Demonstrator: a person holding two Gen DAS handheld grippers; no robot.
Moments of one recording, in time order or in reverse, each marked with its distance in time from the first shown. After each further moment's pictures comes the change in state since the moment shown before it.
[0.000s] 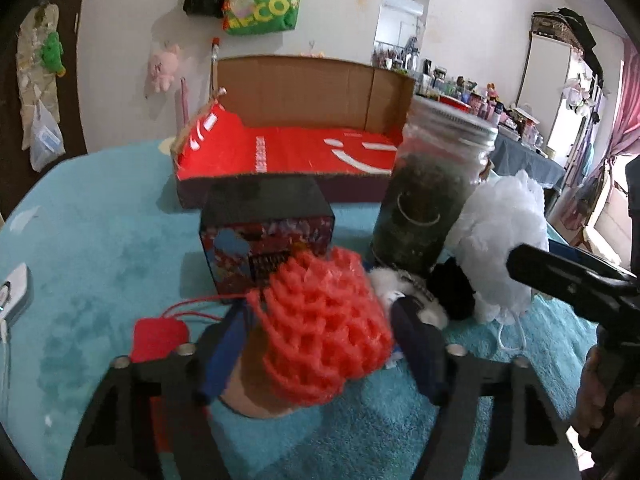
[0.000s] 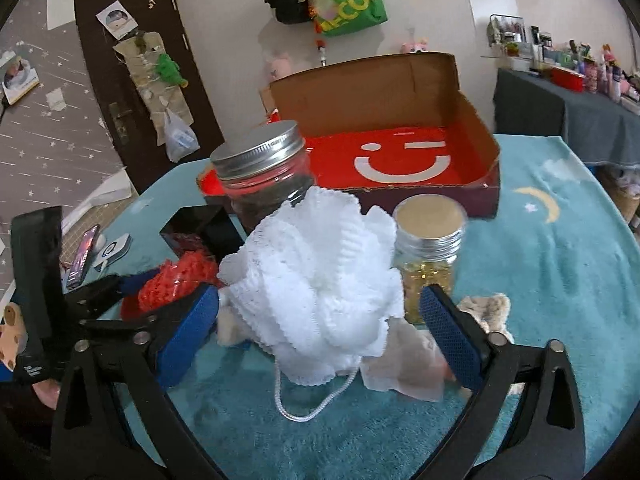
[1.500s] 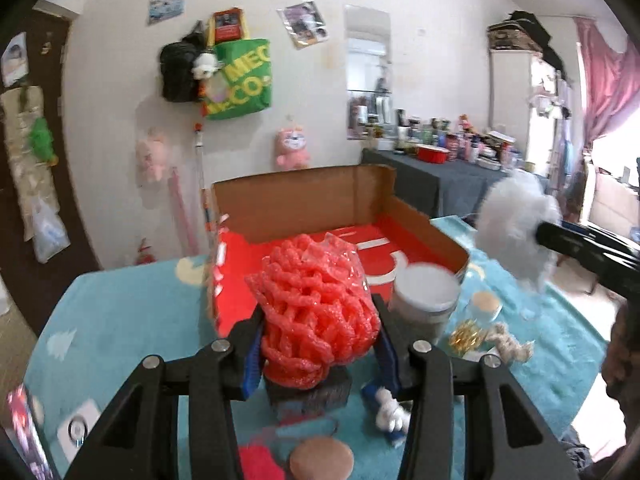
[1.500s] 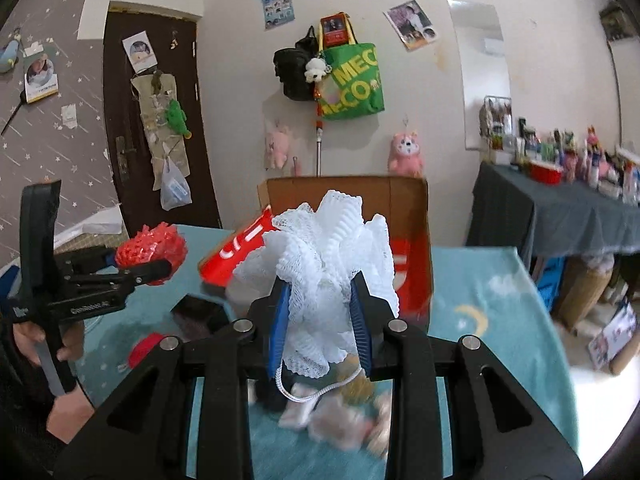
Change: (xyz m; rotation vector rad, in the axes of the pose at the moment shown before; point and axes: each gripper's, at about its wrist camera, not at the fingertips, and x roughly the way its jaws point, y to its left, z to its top) left arm -0.062 0.000 0.103 0.185 -0.209 -0.007; right arm -0.086 0.003 0.066 -0.144 -0.249 -0.092
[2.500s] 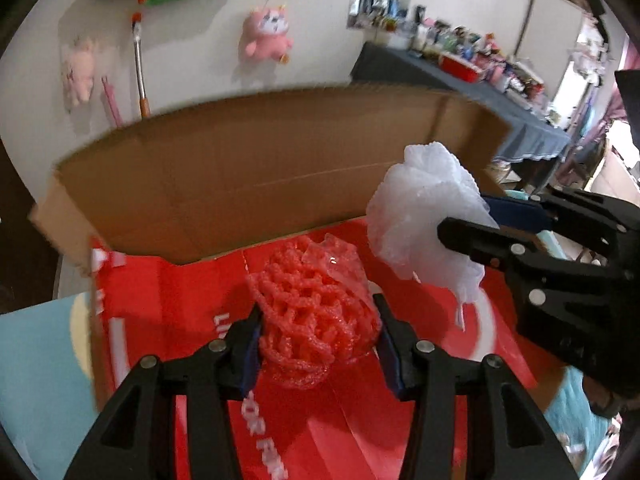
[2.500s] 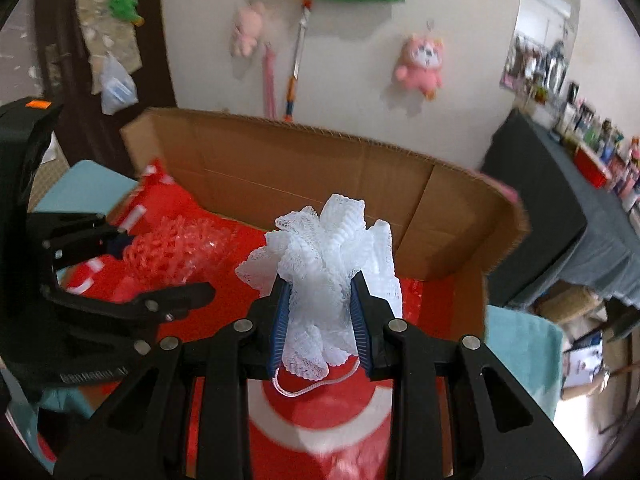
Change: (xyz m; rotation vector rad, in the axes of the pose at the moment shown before) left arm 0.303 0.051 0.095 -0.060 0.466 -0.102; right arm 0.333 -0.060 0.090 -0.095 0.495 -0.090
